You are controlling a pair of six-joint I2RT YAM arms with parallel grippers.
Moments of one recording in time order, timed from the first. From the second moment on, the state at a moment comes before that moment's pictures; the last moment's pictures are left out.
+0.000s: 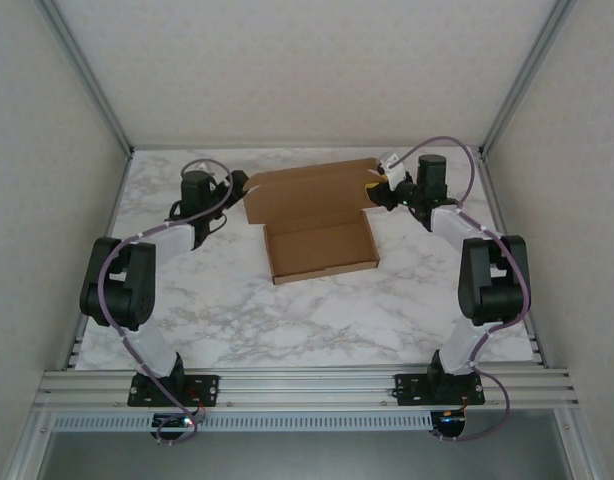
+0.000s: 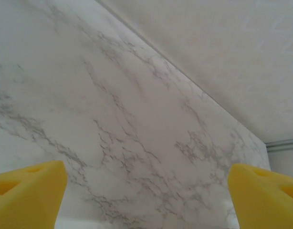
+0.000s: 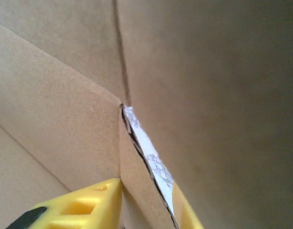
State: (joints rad) left arm -0.12 1.75 0.97 0.35 0.19 -0.81; right arm 0.13 1.77 1.15 0.09 -0.60 -0.44
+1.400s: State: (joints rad) left arm -0.18 1.49 0.80 0.27 0.00 -0.85; right arm 0.45 1.66 1.04 0.15 0.30 0.09
